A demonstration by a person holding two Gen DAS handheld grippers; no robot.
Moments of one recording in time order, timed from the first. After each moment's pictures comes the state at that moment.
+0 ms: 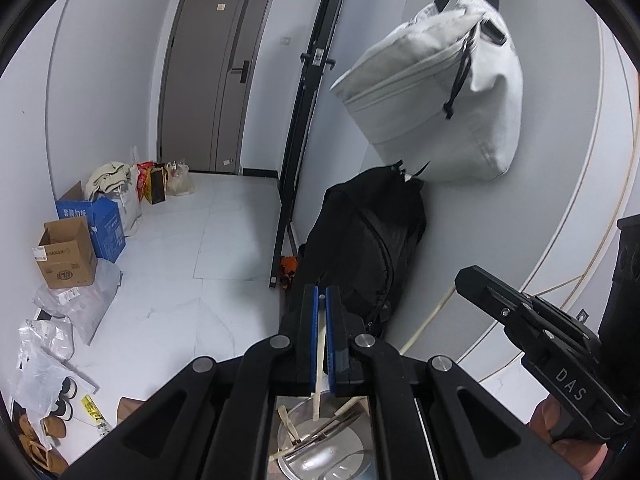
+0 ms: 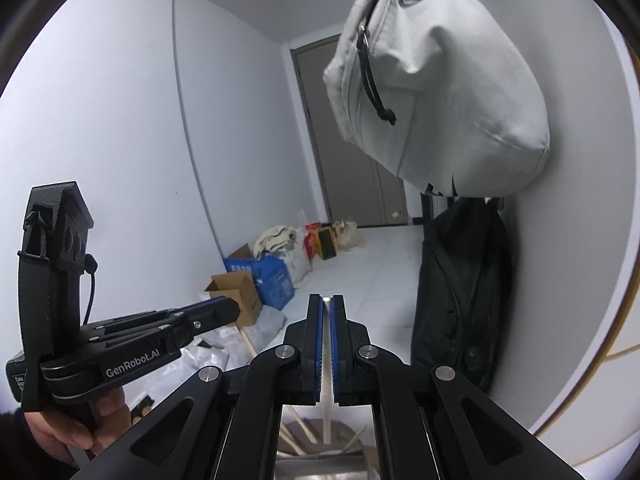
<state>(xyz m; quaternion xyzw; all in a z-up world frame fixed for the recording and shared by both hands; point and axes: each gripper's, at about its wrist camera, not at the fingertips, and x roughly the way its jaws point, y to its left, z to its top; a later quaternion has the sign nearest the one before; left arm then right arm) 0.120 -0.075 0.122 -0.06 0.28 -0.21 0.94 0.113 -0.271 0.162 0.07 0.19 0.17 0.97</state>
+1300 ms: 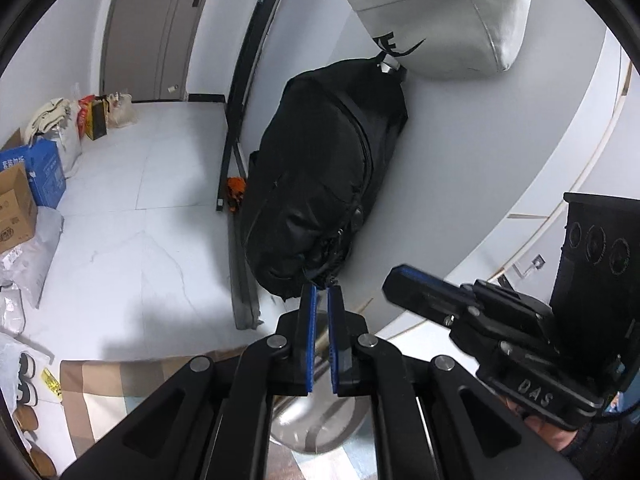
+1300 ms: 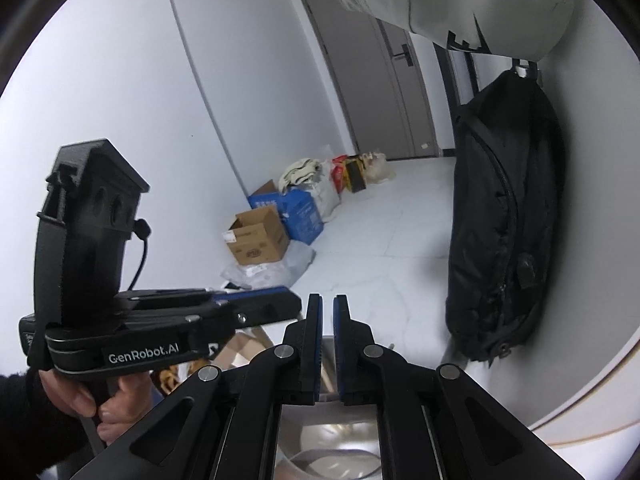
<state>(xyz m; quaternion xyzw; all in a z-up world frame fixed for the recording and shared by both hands) 0.149 -0.089 0.064 -0.06 0.40 -0.32 0.86 0.134 -0.266 0.079 0.09 0.29 0.23 0.93</state>
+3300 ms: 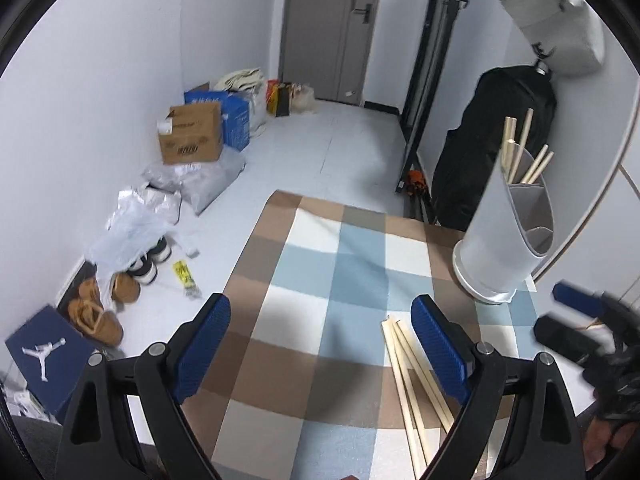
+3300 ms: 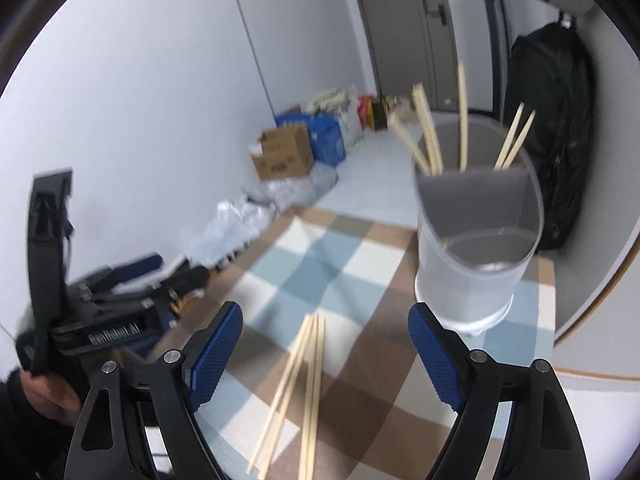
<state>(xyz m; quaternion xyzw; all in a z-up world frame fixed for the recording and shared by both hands) 0.005 0.043 -0.040 -0.08 0.38 -0.01 0.92 0.003 -0.154 -0.038 0.00 0.39 0.25 0.89</state>
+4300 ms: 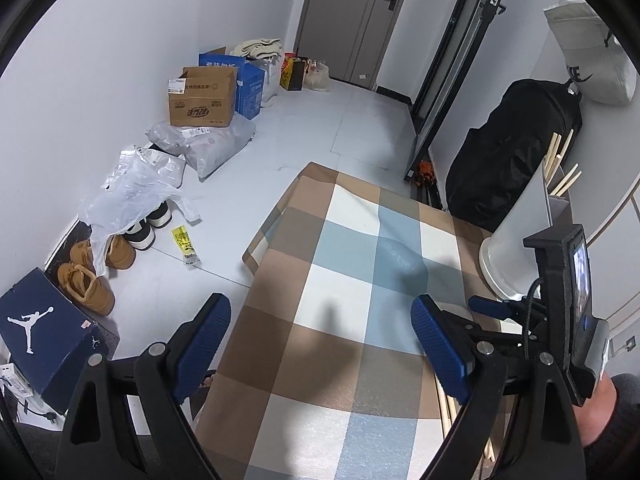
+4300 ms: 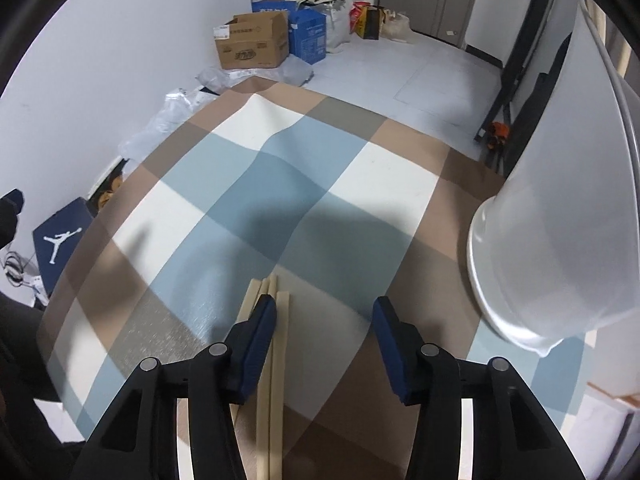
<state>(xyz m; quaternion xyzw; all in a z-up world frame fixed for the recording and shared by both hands) 0.008 0.092 -0.061 -0.13 0.42 -0.01 0.90 0.078 -0.083 -0.126 -0.14 0.51 0.18 0.83</state>
